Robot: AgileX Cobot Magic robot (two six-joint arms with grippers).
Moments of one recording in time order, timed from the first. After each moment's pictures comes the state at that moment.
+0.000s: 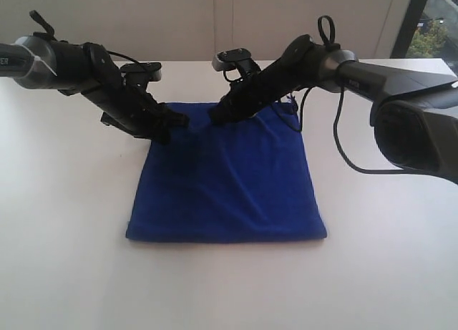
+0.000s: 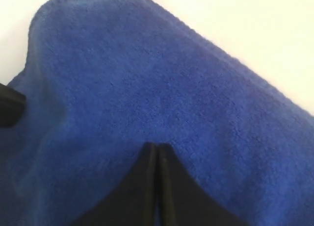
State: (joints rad) left arm -0.35 2.19 -1.56 -0.47 0.56 0.32; right arm 0.32 2.60 -2.18 0.80 0.83 -0.87
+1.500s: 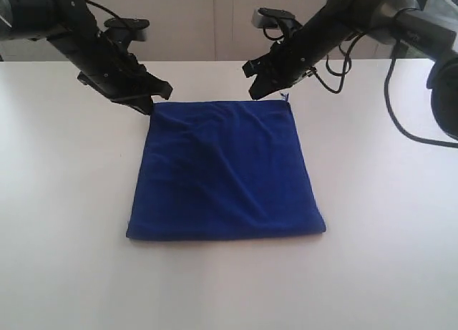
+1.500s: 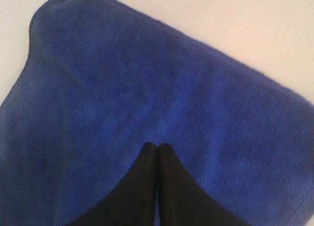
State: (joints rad) left arm -0.33 2.02 -1.62 -0.33 0.79 0.32; right arm 0.22 2.42 -2.18 0.61 1.08 -0.54
